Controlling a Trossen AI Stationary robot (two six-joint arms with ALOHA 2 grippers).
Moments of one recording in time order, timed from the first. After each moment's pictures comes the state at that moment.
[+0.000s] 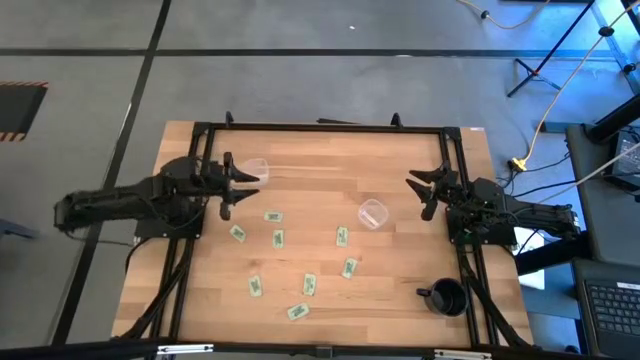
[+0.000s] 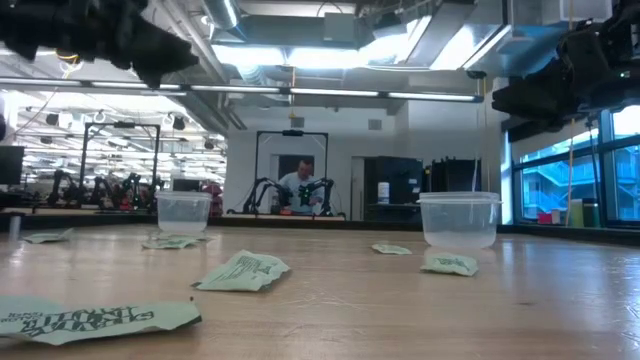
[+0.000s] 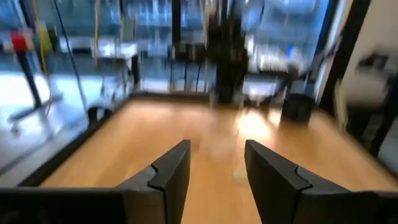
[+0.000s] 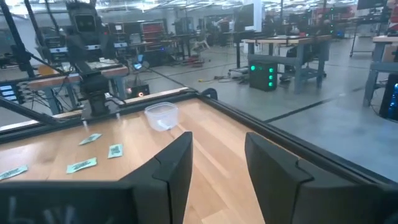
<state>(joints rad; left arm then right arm) 0.24 0.43 0.34 -0.04 0.12 -0.01 -0.10 0.01 0.07 -0.04 0.36 0.09</state>
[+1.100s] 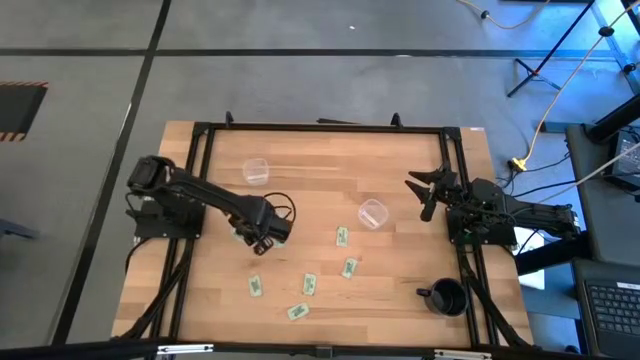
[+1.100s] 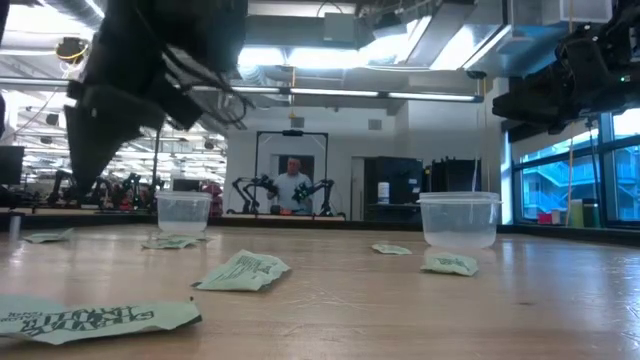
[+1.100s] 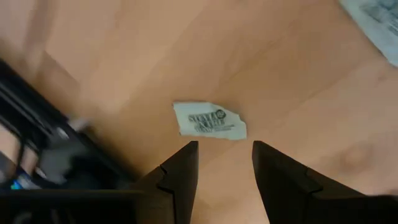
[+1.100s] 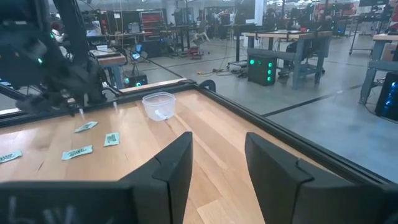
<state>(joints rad) -0.20 1.69 1.09 -1.28 -0.03 -1.05 -0.10 0.01 0.07 -0.07 0.36 0.07</state>
